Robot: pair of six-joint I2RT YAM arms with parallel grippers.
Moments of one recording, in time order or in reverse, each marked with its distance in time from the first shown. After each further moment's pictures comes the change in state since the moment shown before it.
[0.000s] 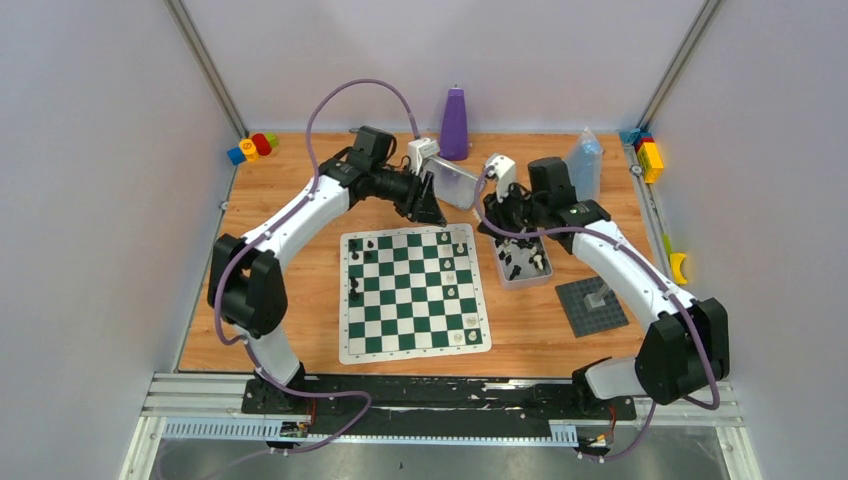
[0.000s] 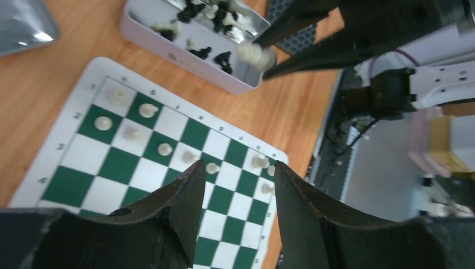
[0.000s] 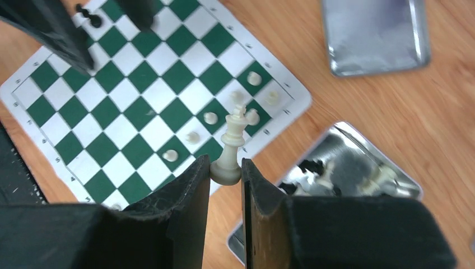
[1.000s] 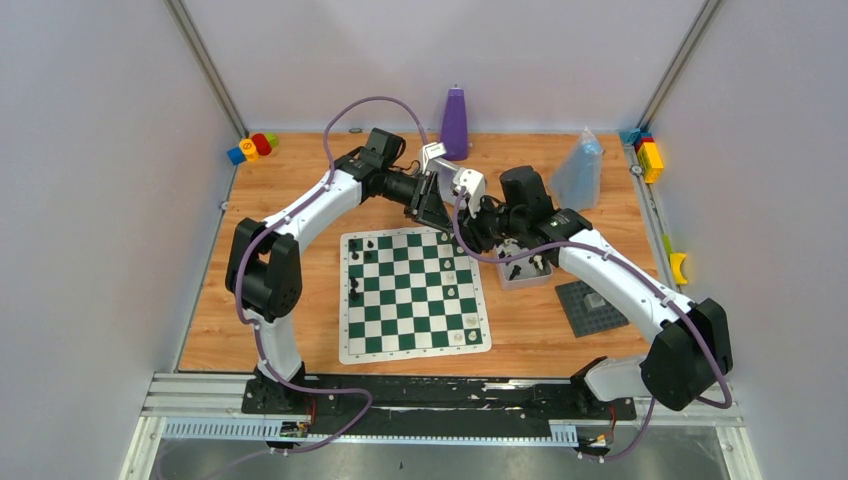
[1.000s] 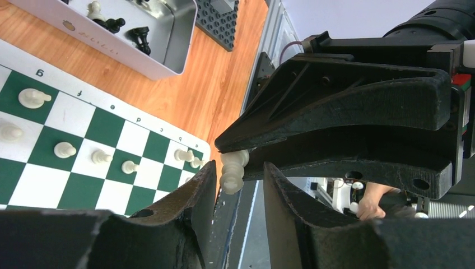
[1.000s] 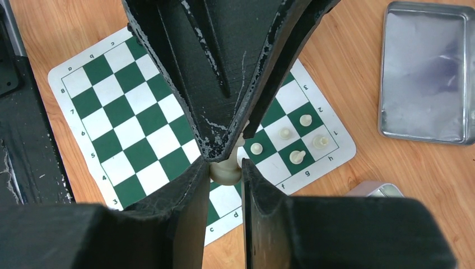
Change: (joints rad) left arm 0.006 0.167 0.088 -0.054 0.306 -0.236; right arm 0.224 -0.018 -0.006 0.068 -0.016 -0.034
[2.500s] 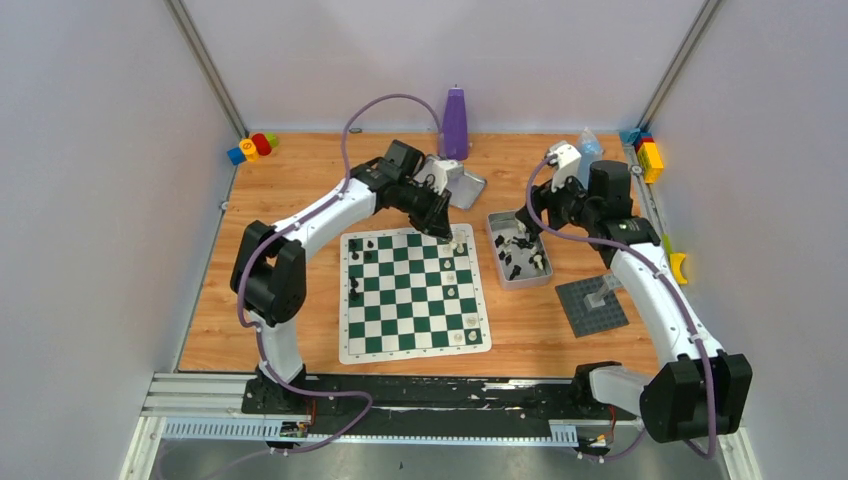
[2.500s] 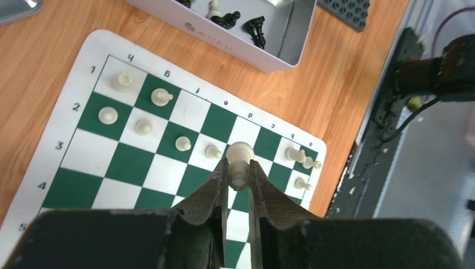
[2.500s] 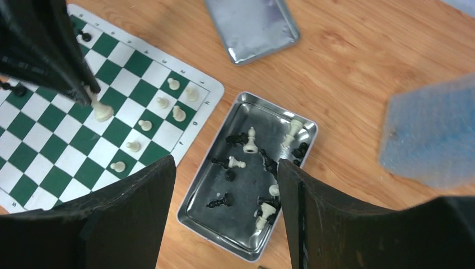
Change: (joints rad) left arm -0.070 -0.006 -0.024 -0.029 -0.370 0.301; right arm -0.394 -0.181 -0.093 0.006 0.021 0.067
